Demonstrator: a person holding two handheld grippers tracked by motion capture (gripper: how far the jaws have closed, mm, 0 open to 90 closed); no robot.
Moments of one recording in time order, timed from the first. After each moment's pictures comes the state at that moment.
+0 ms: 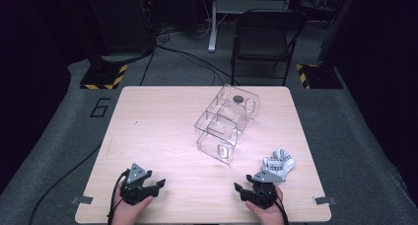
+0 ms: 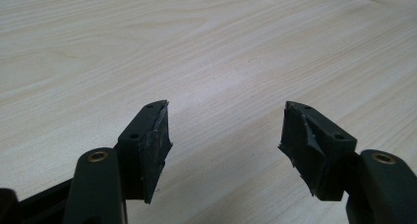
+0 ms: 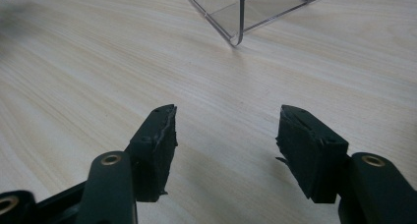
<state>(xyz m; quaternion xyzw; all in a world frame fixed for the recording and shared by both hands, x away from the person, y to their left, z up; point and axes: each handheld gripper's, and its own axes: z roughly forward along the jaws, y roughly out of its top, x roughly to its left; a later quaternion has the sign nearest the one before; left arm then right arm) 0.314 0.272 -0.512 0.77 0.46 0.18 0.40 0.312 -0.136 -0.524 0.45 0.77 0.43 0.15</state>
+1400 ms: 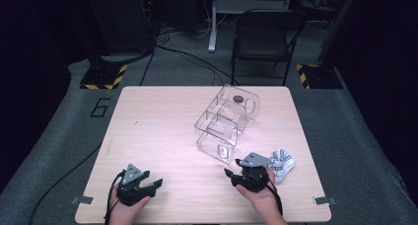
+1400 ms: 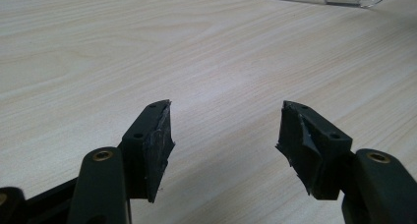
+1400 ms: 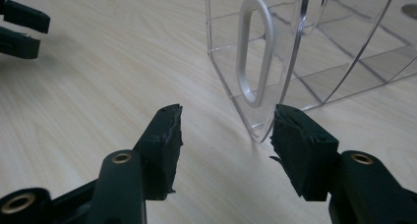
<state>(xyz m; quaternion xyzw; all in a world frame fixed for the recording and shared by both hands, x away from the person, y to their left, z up) 0.309 0.280 -0.508 0.77 0.46 0.18 0.41 0.340 -0.104 -0.467 0.37 0.80 0.43 0.18</state>
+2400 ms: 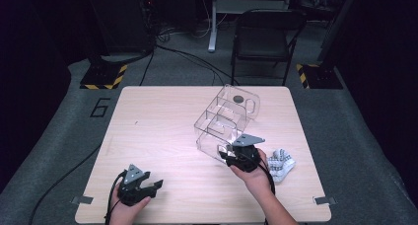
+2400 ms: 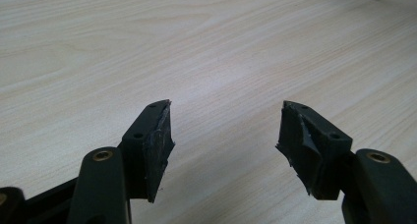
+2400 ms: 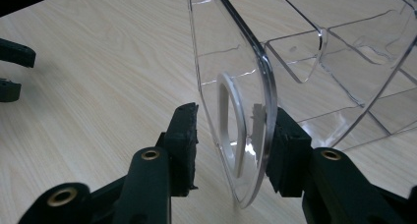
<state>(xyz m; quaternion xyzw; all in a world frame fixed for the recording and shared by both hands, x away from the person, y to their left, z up) 0.310 0.278 -0.510 0.77 0.47 0.18 0.40 0.389 -0.086 -0.449 0.36 0.81 0.43 0.16</state>
